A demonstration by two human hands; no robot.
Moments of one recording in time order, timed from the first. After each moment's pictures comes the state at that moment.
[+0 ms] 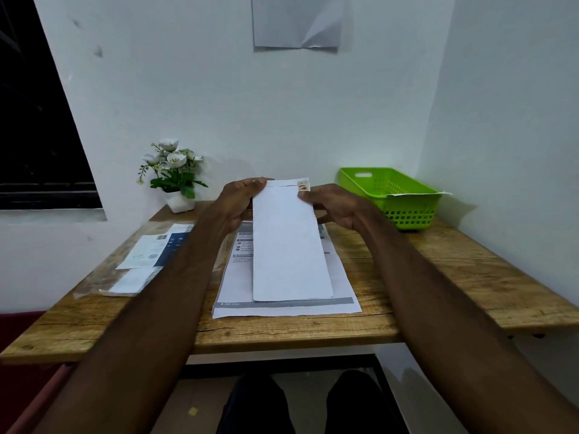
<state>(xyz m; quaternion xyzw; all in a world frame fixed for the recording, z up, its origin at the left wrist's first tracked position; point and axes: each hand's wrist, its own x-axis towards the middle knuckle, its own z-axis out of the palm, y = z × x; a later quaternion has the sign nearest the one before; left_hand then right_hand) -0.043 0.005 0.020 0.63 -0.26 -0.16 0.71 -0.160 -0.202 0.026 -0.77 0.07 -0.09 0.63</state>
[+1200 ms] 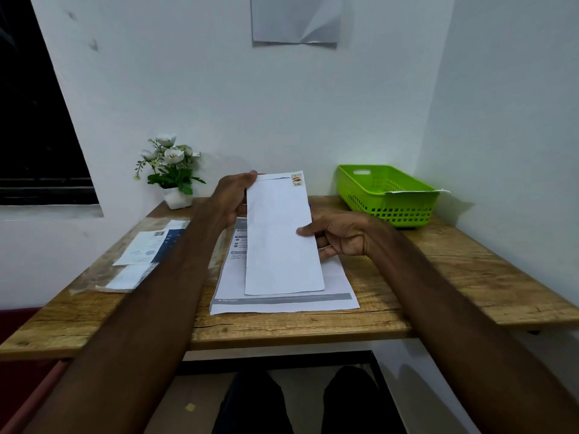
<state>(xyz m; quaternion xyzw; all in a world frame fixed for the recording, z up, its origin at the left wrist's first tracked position) -0.041 0.004 0.026 0.65 -0.19 -0.14 0.72 -0.224 -0.159 0.019 -0.72 0.13 0.07 0.68</state>
